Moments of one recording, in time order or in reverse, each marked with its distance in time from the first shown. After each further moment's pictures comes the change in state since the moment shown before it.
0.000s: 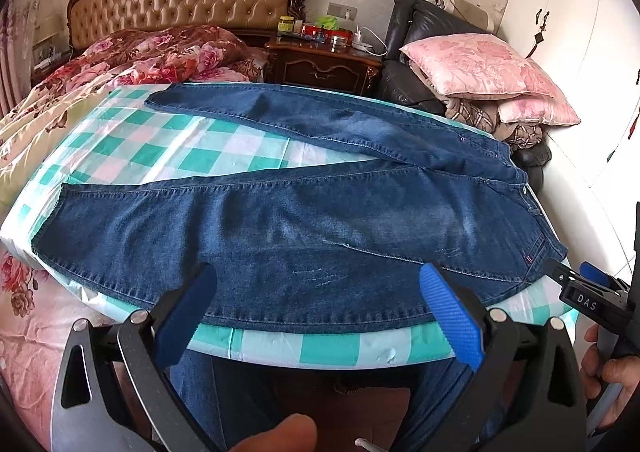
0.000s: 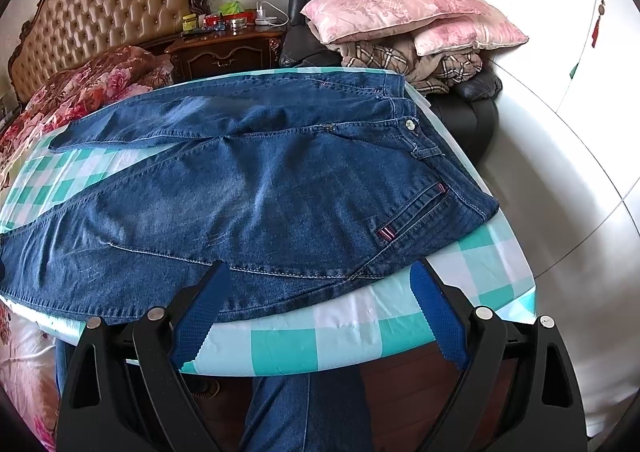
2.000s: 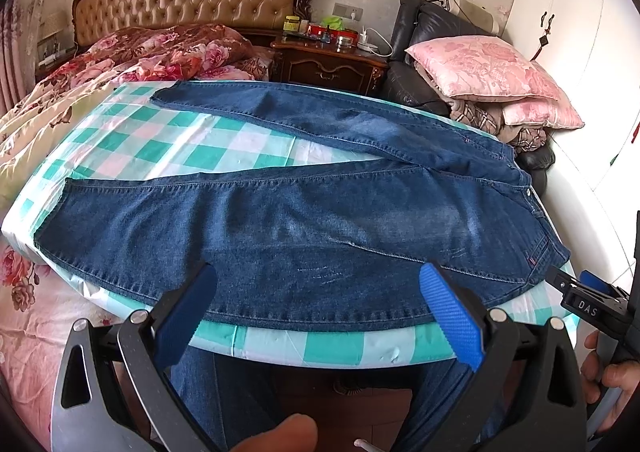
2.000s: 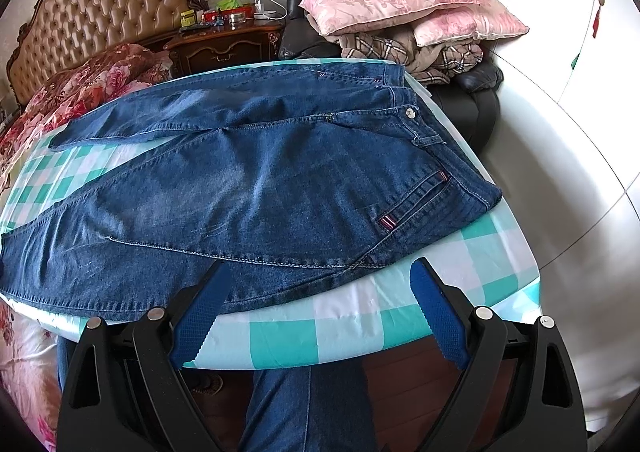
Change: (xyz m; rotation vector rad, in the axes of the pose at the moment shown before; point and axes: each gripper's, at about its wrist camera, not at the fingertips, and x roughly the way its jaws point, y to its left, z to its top) left arm 0.001 0.003 -0.003 -0.016 -0.001 0.014; right arm 0.003 -0.004 -0.003 0.013 0.023 0.011
